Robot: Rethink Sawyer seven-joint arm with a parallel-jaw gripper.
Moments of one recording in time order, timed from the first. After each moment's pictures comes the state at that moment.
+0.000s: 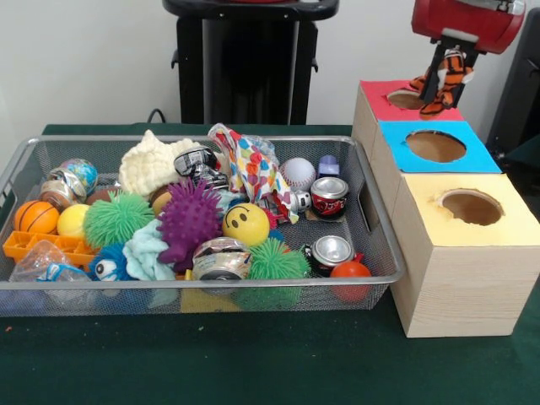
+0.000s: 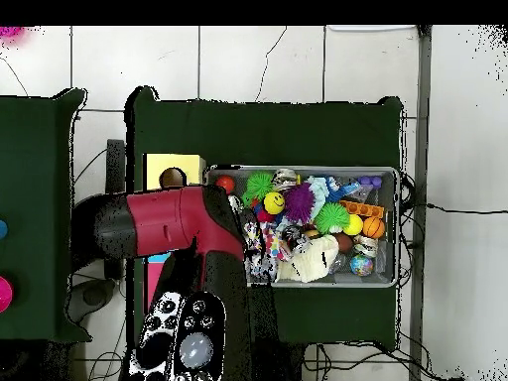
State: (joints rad) arm 0.15 -0.76 -0.12 1.49 -0.12 0.79 2.19
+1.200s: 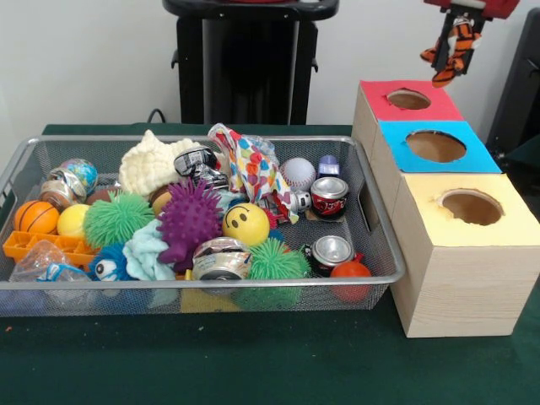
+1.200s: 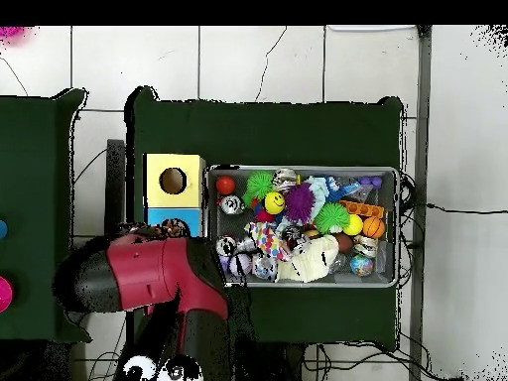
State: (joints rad) arm 0.22 -0.87 -0.16 1.70 -0.09 0.62 2.19
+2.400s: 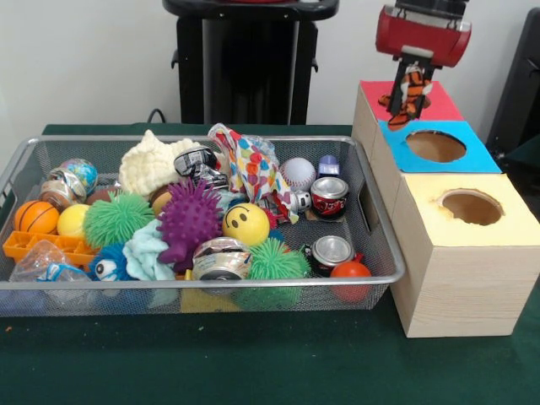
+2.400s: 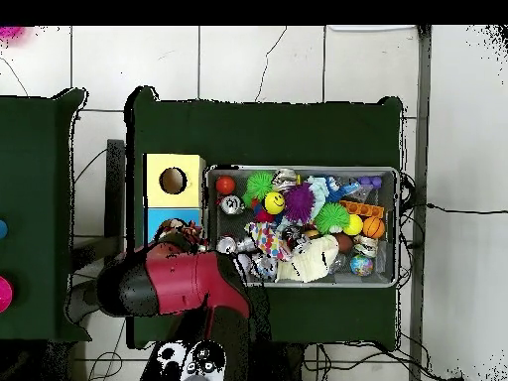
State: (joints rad) arm 0.21 -0.77 -0.21 1.78 -0.09 0.35 2.19
